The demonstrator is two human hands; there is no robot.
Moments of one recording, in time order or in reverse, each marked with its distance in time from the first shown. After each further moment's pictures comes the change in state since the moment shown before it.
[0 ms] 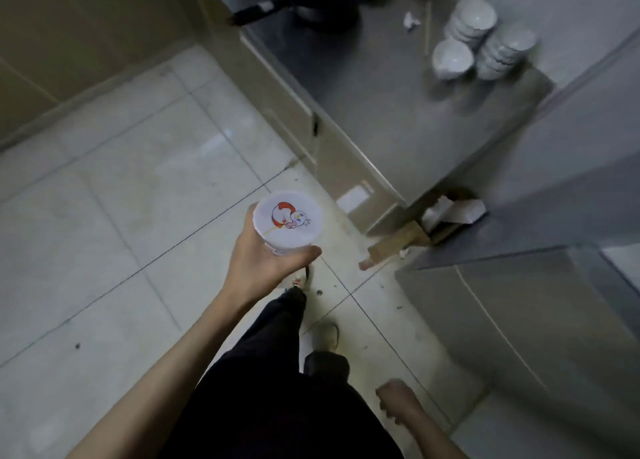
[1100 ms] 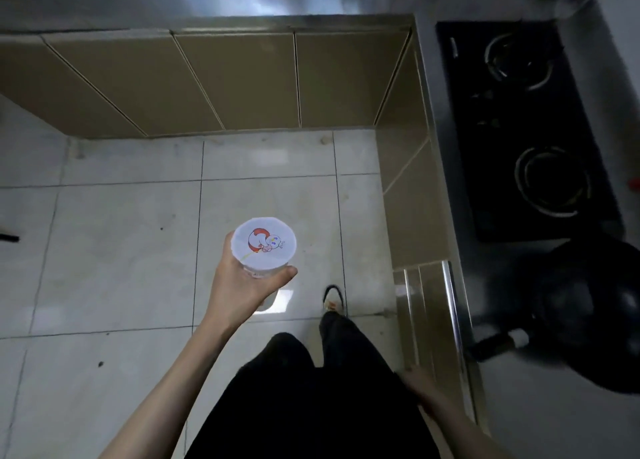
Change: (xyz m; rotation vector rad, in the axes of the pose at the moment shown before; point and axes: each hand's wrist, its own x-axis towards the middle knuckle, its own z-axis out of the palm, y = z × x) left_hand 0.532 -0.059 -0.464 -0.257 0.615 -0.367; right_hand 0.075 -0.829 -0.202 -0.439 -0.037 -0.181
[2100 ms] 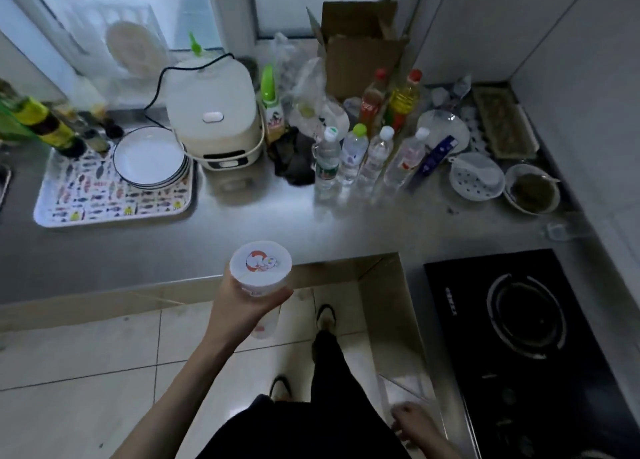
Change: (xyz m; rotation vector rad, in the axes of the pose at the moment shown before) left_hand 0.655 0.339 0.097 0.000 -0.084 0.071; right_hand 0.098 -0.551 -0.418 0.054 0.077 -0.023
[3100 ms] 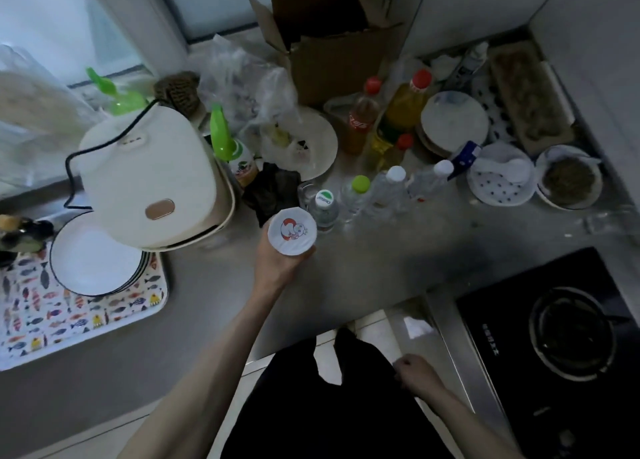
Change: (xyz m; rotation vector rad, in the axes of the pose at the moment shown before) left_hand 0.319 0.039 0.099 0.120 -0.117 0.103; right_hand 0.044 -0.223 -0.088 0.148 0.042 -0.006
